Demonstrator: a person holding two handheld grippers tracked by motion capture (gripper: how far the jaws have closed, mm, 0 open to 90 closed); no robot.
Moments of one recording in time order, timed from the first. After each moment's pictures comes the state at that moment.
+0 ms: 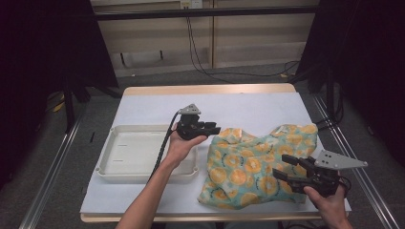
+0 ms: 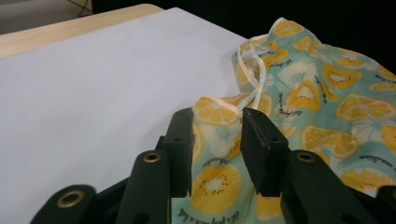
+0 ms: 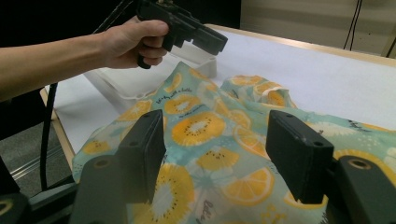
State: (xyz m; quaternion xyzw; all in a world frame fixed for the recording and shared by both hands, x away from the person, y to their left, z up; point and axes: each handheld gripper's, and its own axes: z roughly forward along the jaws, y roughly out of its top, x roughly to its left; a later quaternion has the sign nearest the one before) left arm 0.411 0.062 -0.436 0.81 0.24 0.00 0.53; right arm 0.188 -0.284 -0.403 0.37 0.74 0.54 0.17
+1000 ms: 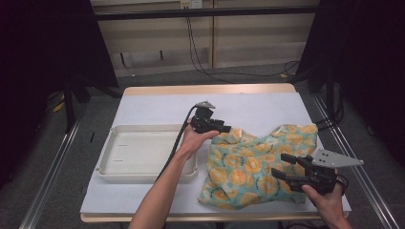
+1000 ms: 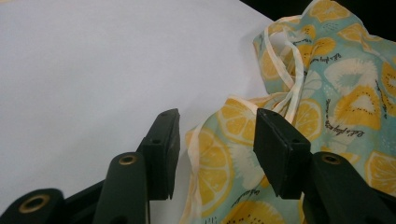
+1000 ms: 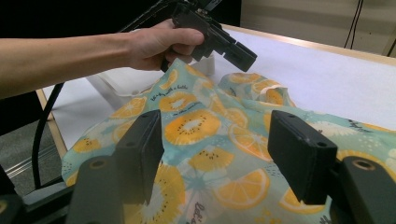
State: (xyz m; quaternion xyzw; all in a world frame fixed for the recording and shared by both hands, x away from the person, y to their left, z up) left arm 0.444 0.021 -0.458 0.83 0.27 -0.04 0.48; right arm 0.195 -0.283 -0.408 0.36 0.74 0.54 0.17
